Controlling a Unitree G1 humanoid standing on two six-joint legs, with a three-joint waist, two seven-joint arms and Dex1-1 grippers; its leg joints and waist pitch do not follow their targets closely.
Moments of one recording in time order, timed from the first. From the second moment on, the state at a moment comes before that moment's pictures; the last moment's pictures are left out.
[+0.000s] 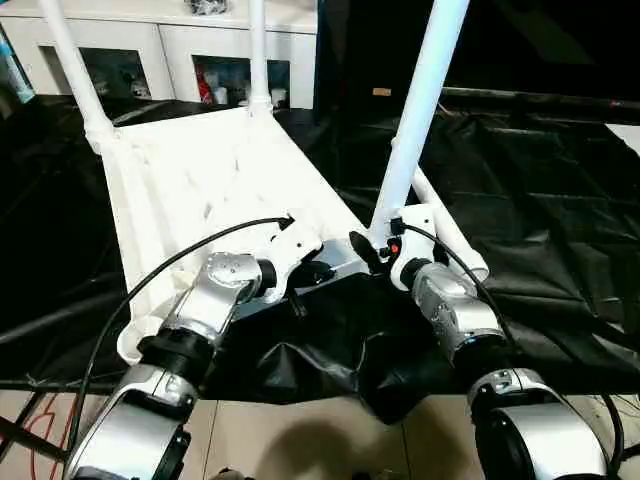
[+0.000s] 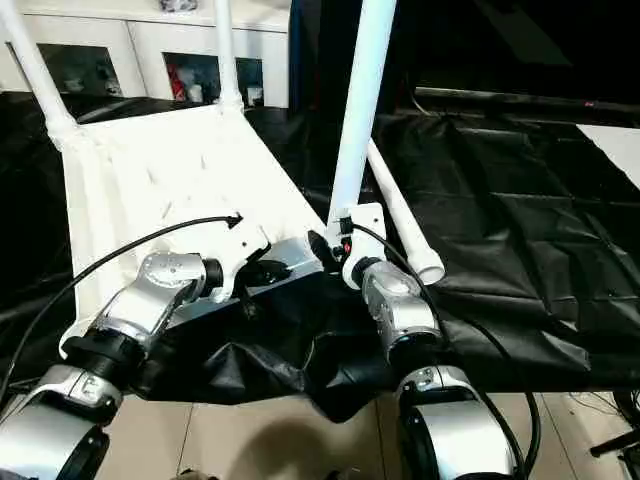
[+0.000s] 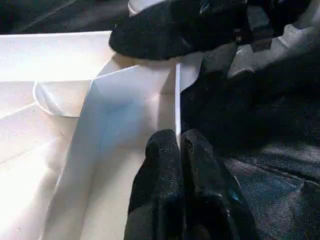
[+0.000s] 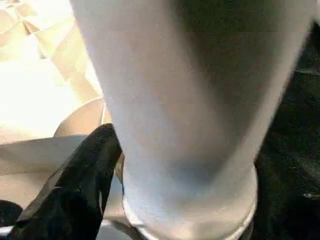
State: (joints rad) left arm -0.64 0.20 -0.22 0.64 0.10 0.17 -0.87; right arm -0.69 -0.03 -0.07 0.96 0.11 0.01 0.40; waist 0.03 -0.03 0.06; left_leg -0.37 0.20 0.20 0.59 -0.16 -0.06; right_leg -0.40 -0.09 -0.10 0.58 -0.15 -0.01
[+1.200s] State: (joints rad) left arm -0.61 0.38 -0.23 0.64 0.02 0.05 -1.25; right arm -0.53 -0.25 0.12 0.65 0.11 0.12 1.04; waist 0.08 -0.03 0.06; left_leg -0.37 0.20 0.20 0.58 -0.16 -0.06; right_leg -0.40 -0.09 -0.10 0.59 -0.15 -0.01
